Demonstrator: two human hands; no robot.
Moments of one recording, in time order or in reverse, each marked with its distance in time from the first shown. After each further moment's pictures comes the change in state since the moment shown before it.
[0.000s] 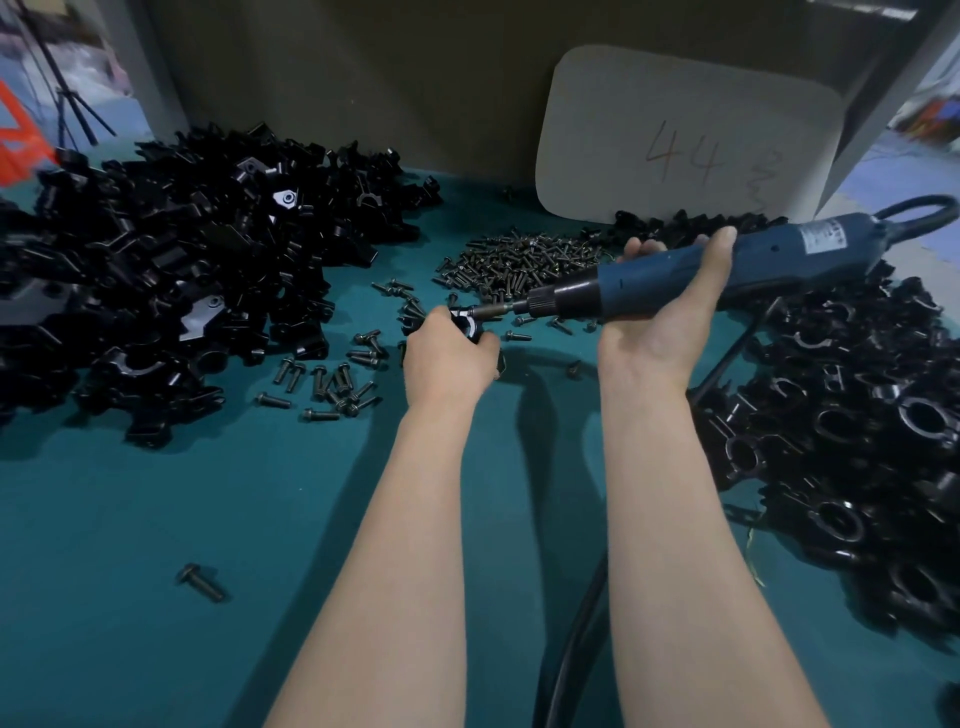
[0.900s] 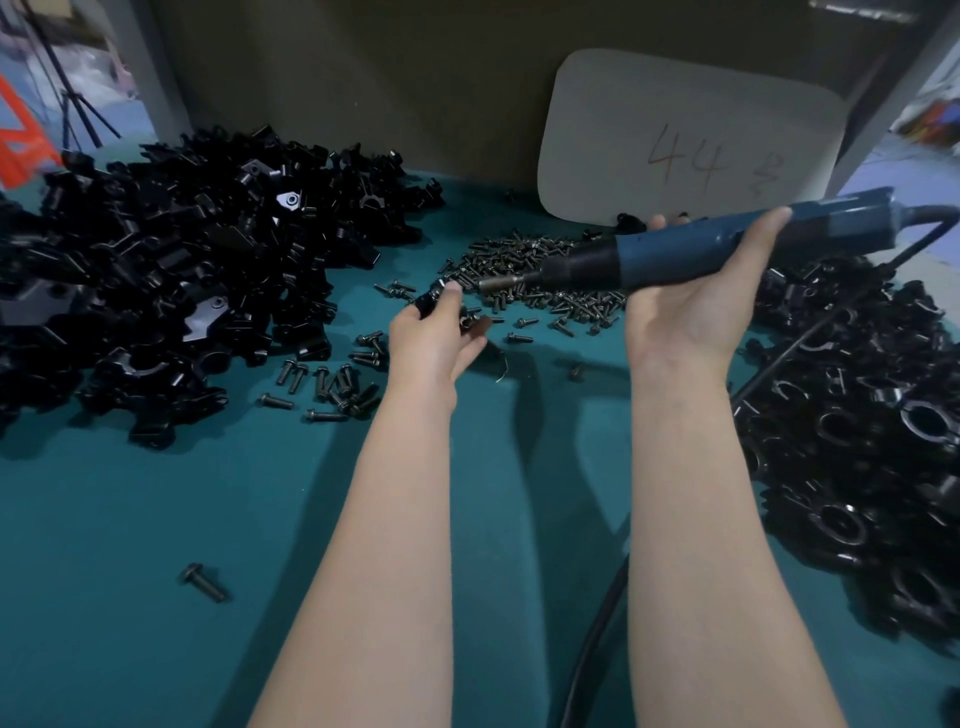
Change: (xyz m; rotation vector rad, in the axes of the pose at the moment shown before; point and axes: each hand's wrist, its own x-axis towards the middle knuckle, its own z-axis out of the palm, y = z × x) left_hand 0.007 0.005 -0.014 -0.899 -0.057 -0.285; right_hand -0.002 -0.020 0.017 -0.006 -0.066 -0.040
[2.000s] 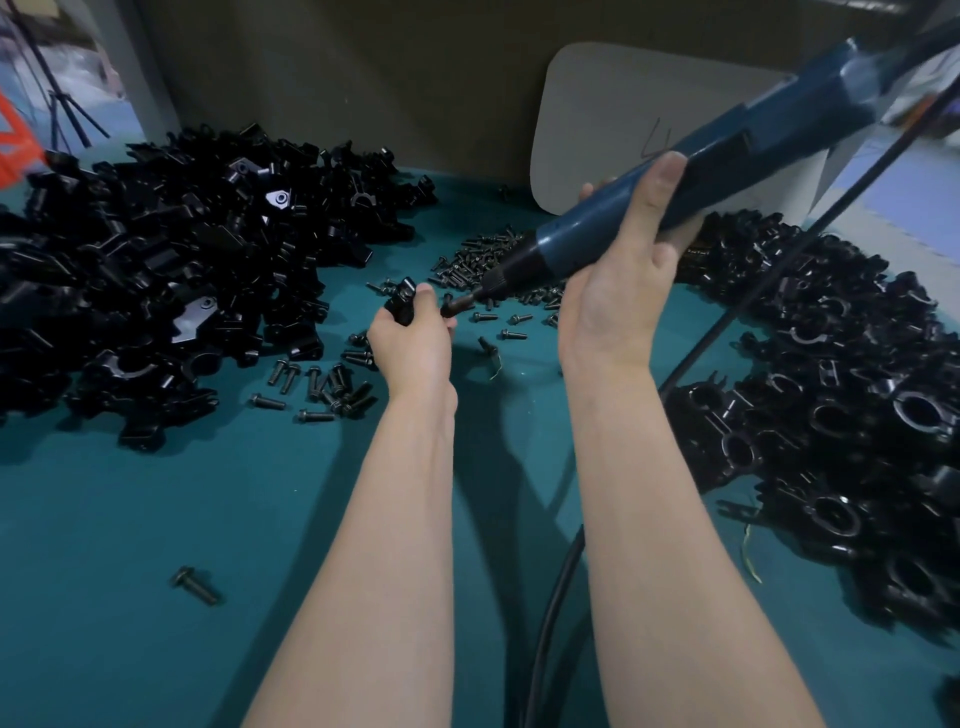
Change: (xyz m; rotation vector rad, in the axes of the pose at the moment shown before) left_hand -0.001 -0.009 0.005 0.003 0.234 0.185; right_hand -0.025 0.030 0.025 -0.311 -0.170 -0.144
